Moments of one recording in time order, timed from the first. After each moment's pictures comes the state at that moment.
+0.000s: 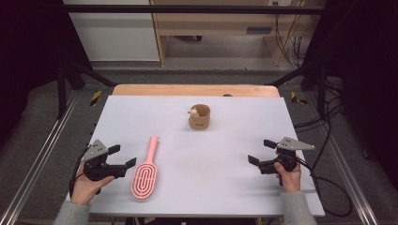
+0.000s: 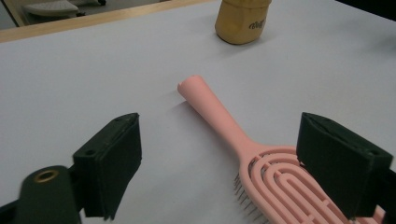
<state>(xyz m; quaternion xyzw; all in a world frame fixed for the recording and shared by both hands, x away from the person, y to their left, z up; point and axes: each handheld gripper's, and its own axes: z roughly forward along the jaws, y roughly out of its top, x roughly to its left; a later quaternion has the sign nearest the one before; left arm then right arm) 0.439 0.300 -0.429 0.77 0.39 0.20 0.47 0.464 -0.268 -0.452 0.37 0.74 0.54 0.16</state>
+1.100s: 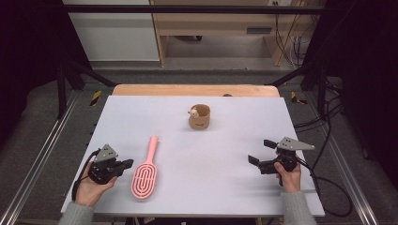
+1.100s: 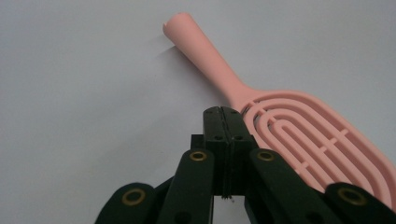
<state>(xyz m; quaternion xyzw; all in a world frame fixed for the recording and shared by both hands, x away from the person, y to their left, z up) 0.432 0.288 -0.436 0.82 0.39 0.17 0.37 0.464 -0.267 -0.452 0.37 0.74 0.54 0.16</state>
